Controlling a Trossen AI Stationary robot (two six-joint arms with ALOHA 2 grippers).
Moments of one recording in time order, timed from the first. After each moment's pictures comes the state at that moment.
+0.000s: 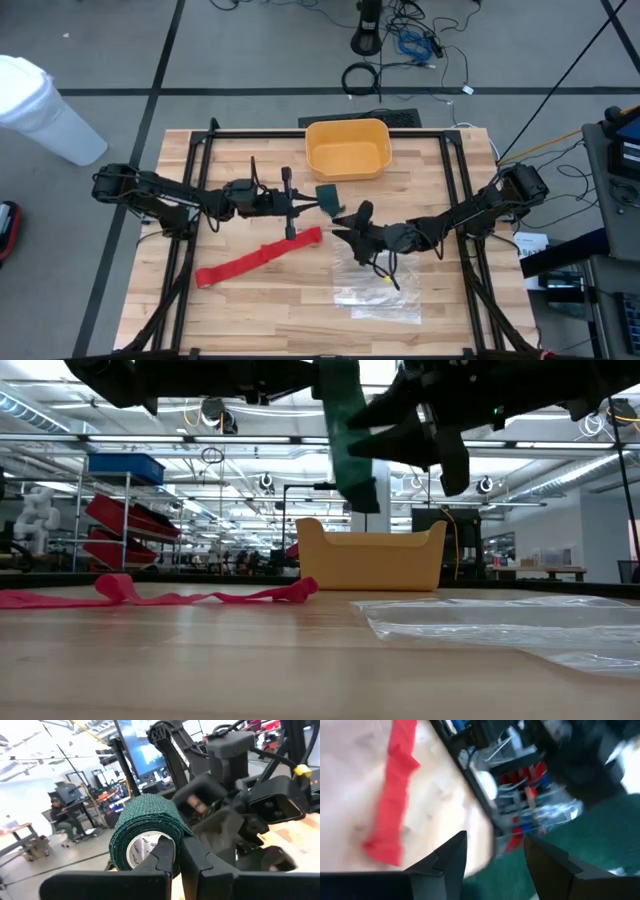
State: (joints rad) left arm -0.01 1.38 0.66 0.82 -0.03 0.40; right arm 0.32 1.56 0.66 0.72 0.62 -1.04
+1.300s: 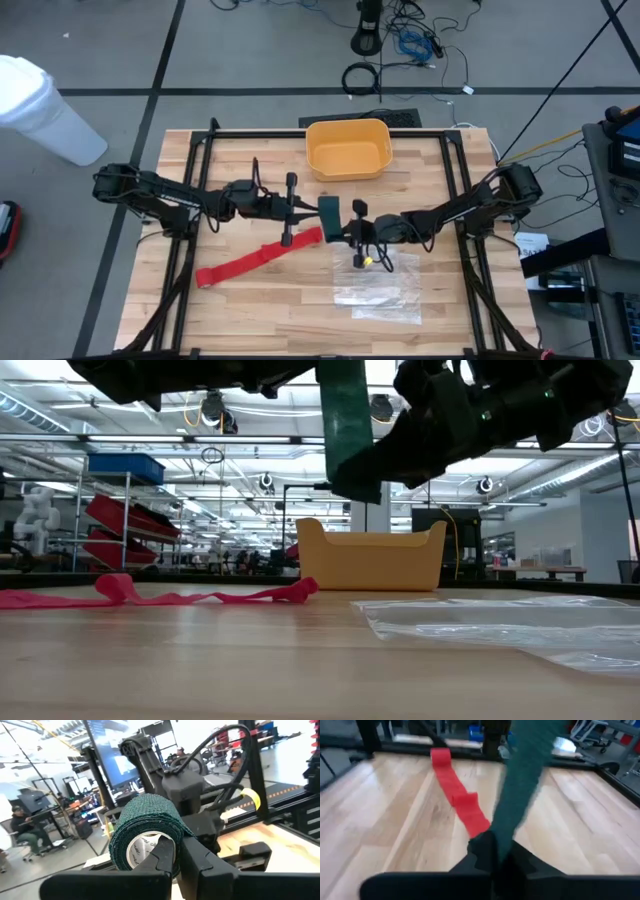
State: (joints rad) left arm -0.03 1.38 0.67 0.81 0.10 0.35; right arm 0.20 1.61 0.64 0.67 0.26 0.01
